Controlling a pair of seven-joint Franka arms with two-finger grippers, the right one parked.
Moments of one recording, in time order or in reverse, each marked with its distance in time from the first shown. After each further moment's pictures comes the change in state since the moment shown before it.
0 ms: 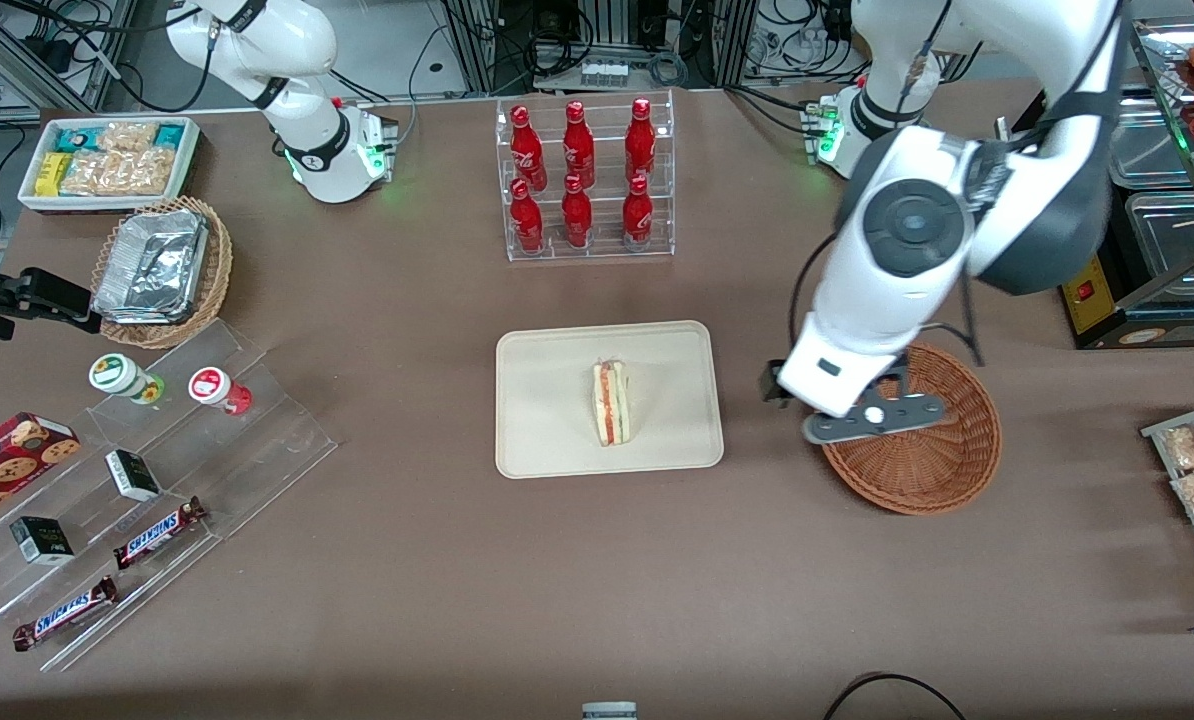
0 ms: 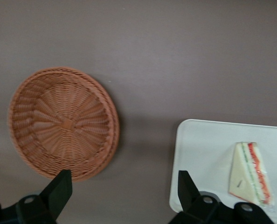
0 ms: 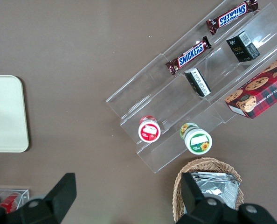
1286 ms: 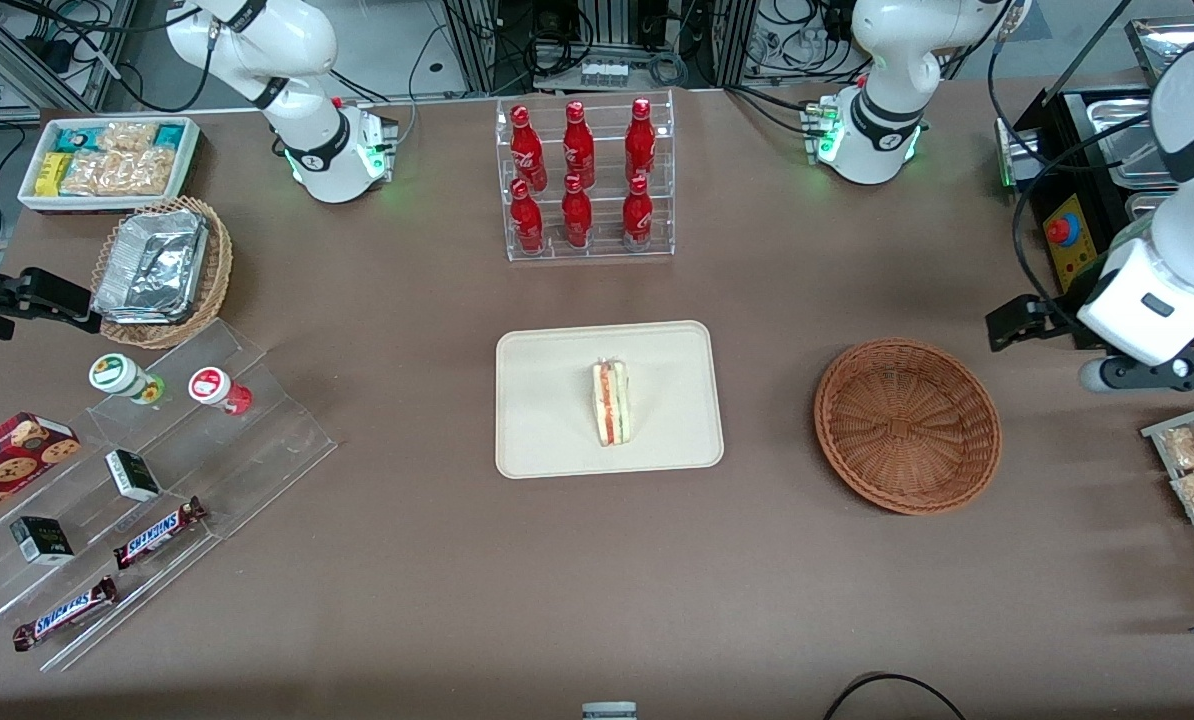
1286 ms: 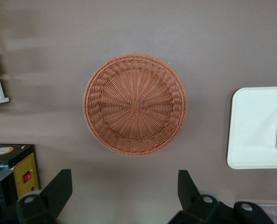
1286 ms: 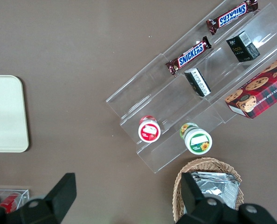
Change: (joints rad) arm 0.334 -0.188 0.005 -0.038 -0.116 -0.195 0.475
